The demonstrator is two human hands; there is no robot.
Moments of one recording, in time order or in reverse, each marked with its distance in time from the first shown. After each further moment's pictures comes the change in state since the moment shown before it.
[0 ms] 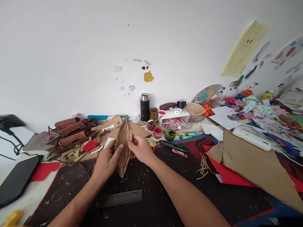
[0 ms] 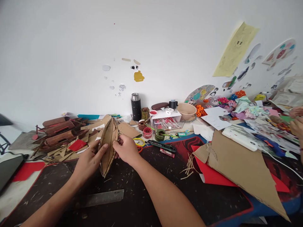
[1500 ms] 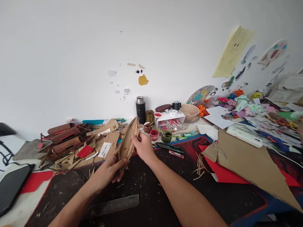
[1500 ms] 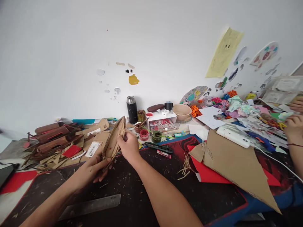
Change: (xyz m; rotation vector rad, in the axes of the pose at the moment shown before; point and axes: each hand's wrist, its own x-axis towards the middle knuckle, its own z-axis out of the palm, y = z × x) left_hand -0.009 0.007 0.007 -0.336 -0.530 -0.205; right_hand 0.012 0.000 -0.021 -0.173 0.352 -0.195
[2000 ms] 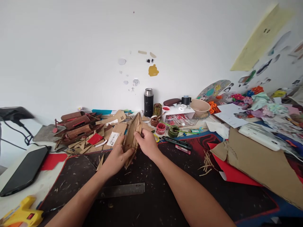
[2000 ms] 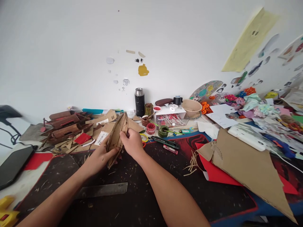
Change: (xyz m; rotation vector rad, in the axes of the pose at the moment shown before) left_hand 0.005 0.000 0.004 -0.008 0.254 0.171; right_hand -0.012 0.000 0.007 -0.135 -0.142 0.005
